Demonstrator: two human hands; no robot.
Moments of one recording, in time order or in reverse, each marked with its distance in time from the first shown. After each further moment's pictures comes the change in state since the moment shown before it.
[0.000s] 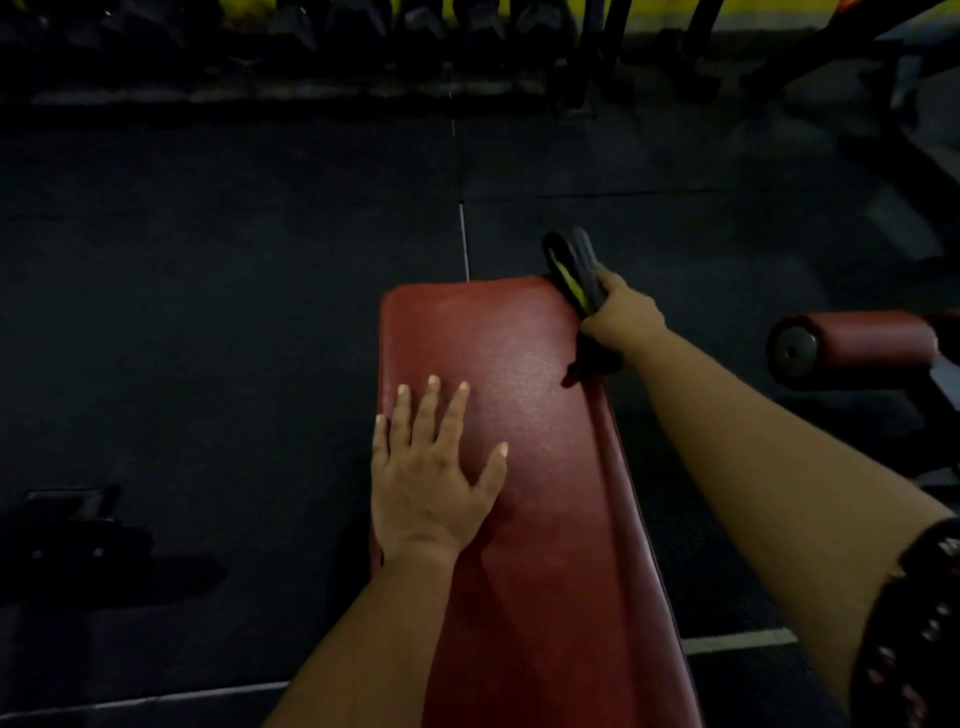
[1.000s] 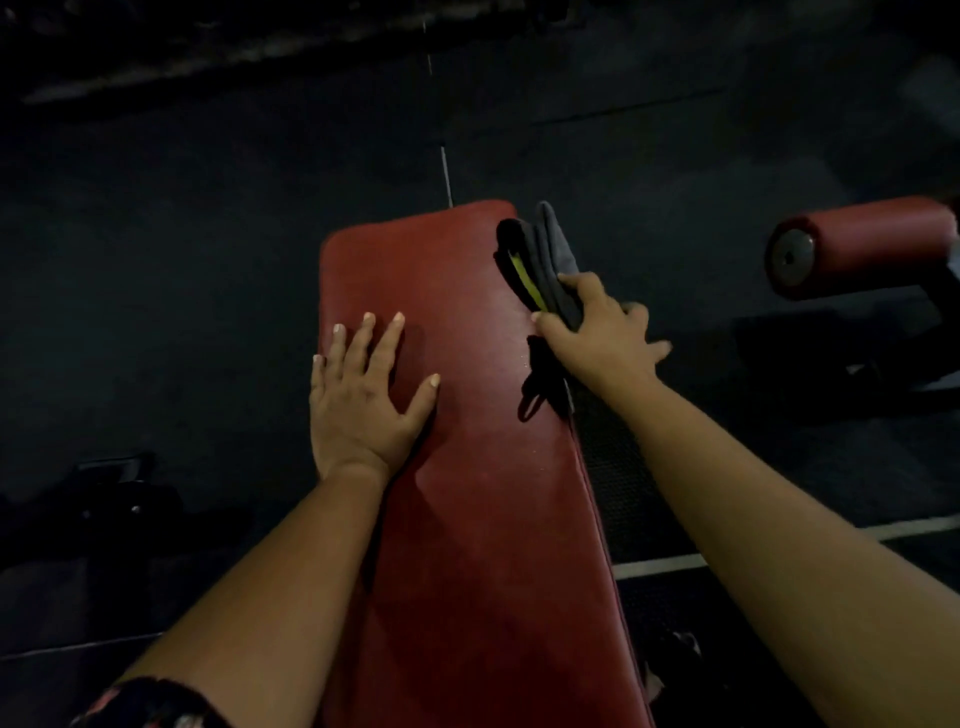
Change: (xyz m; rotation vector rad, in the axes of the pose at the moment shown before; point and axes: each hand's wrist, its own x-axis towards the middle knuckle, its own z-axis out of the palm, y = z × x) left_hand 0.001 0.000 0.001 0.058 -0.003 0.006; right_hand -0.104 0.070 0.010 0.100 -0.017 -0.031
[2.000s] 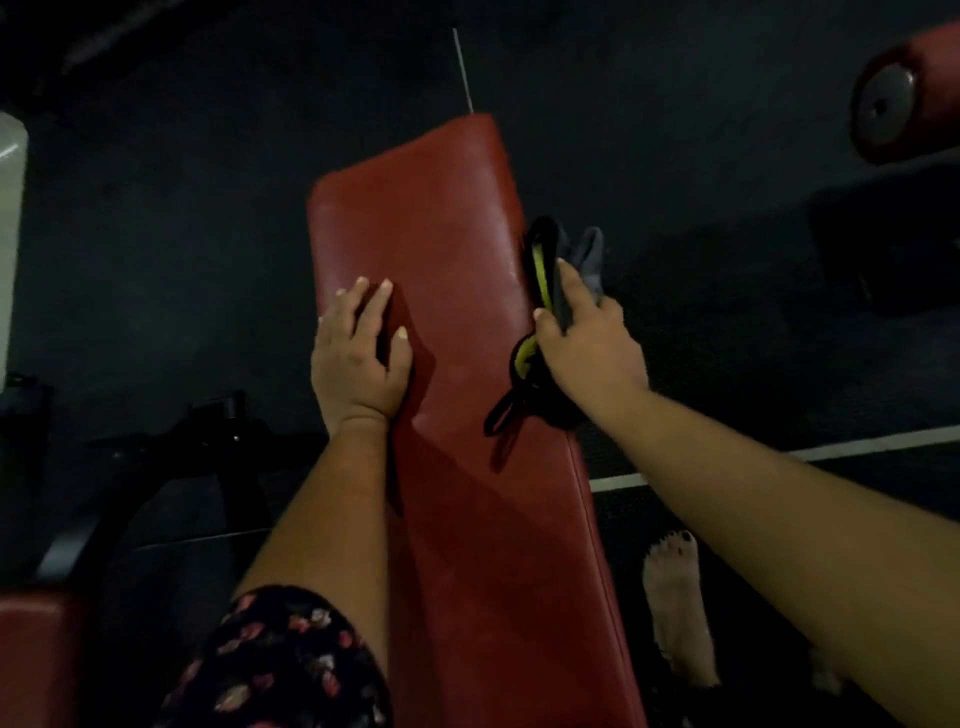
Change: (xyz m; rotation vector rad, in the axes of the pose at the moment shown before) left_hand -0.007 0.006 -0.001 0.001 0.120 0.066; right_hand -0.058 0.022 0.003 0.177 -0.198 0.124
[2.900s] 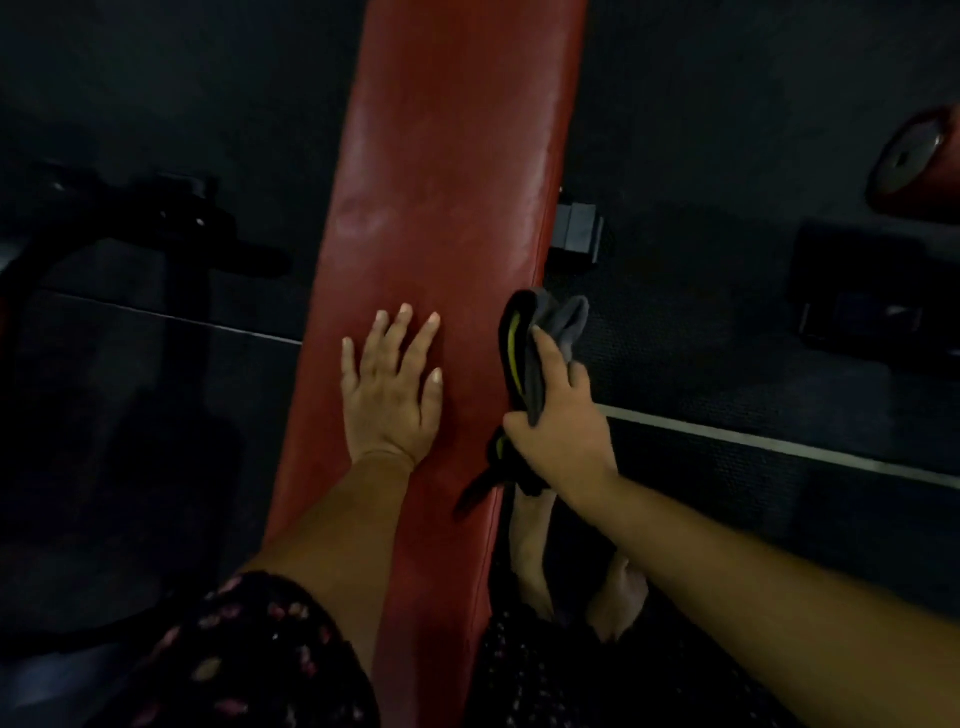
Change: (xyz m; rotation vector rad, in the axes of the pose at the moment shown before) left_hand -0.216 0.101 -0.027 0.036 -0.069 -0.252; right_hand -0.149 0.078 -0.013 -0.160 -0.408 -0.139
